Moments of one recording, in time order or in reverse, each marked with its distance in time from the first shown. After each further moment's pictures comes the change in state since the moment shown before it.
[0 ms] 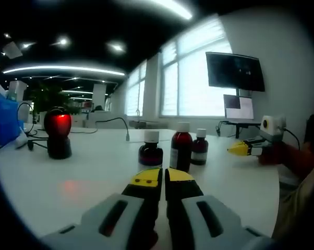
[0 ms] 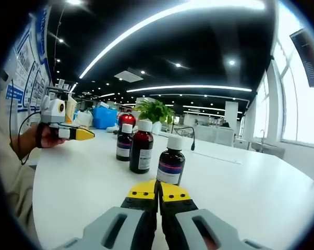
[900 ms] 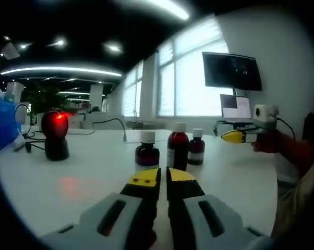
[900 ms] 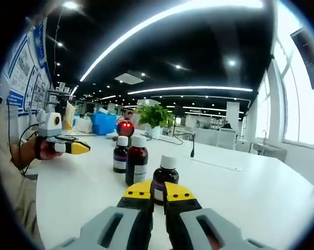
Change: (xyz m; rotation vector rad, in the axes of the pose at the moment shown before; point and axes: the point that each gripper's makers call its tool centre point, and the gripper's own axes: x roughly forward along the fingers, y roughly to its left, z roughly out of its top) left arm 0.000 -0.005 0.000 0.019 0.001 -0.026; right arm 0.013 -0.013 0.029 -0.003 0.002 0.025
